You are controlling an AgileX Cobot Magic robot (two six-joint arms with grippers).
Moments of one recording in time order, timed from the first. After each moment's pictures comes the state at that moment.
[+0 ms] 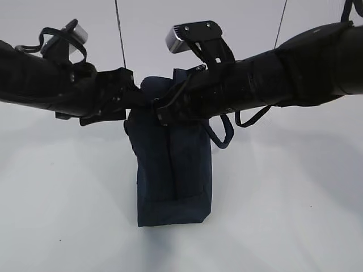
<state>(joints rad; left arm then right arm) -0.45 1.62 -0.97 -1.30 0.39 0.72 0.55 1.76 -1.16 1.43 0.43 -1.49</state>
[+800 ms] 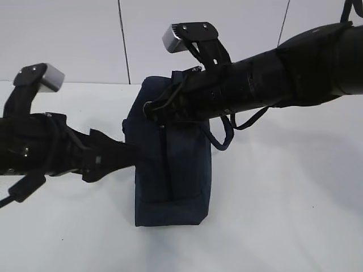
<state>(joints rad) -0.45 1.40 -0.60 -1.78 0.46 1.59 0.55 1.76 -1.16 1.46 0.50 -1.49</state>
